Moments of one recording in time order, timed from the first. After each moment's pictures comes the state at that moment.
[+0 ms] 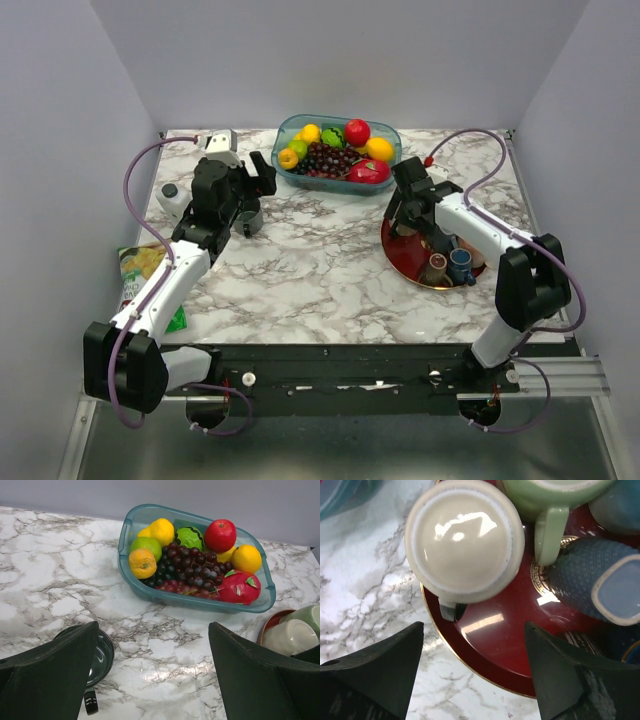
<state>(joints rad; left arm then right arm) -0.27 1.21 0.94 0.09 -0.05 -0.32 0.43 1.66 1.26 -0.65 0.38 0.77</state>
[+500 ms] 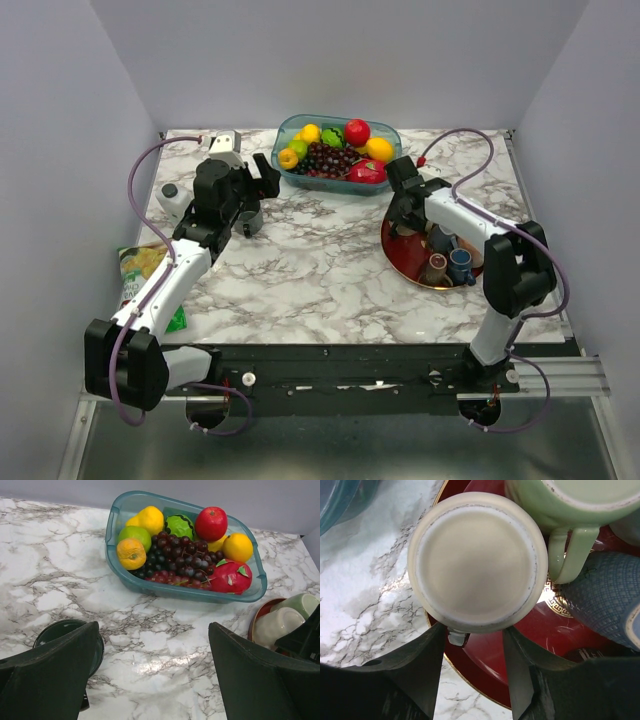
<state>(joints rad) -0.27 1.22 0.95 0.07 0.00 -0.34 0.44 1.79 1.32 -0.63 0.40 0.78</state>
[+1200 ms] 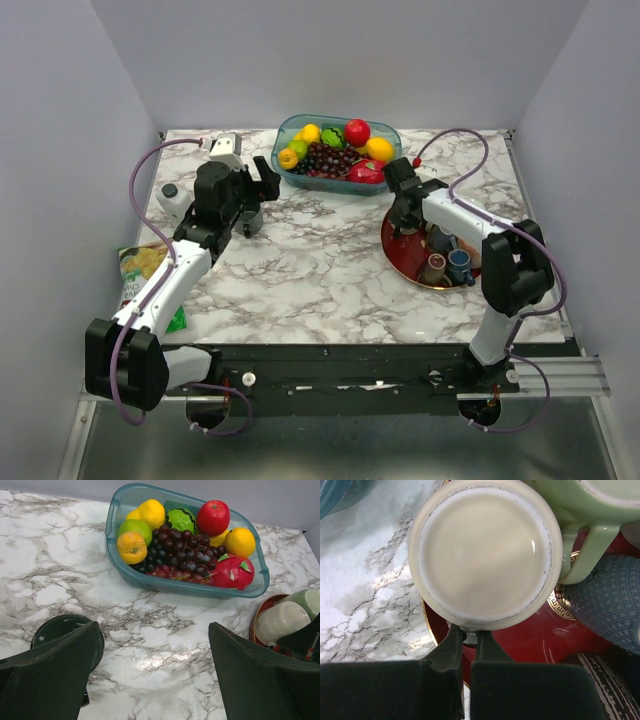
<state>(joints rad) -0.27 1.22 0.93 0.07 0.01 -0.35 0.44 1.81 1.33 -0.63 0.40 0.74</state>
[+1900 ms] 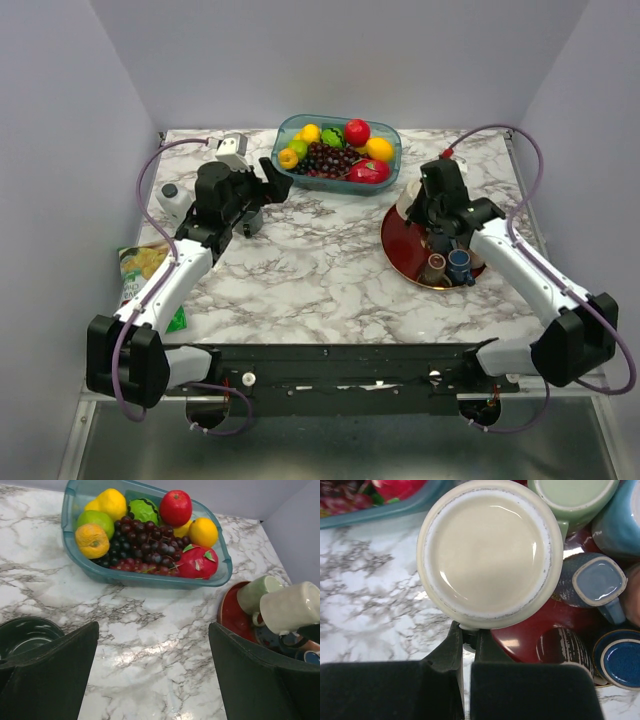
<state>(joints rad) -0.27 1.23 0.92 0.10 0.15 -0.42 0.44 1.37 1.15 -0.58 0.30 0.63</state>
